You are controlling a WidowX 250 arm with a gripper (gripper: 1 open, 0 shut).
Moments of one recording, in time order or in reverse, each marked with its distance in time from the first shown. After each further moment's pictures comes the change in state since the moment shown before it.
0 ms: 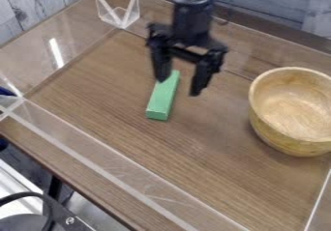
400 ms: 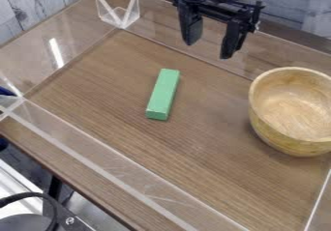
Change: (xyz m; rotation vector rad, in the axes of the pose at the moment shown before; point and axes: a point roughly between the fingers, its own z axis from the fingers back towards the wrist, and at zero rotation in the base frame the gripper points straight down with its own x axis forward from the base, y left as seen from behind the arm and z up) arm 0.018 -0.035 0.054 -0.001 -0.072 -0.118
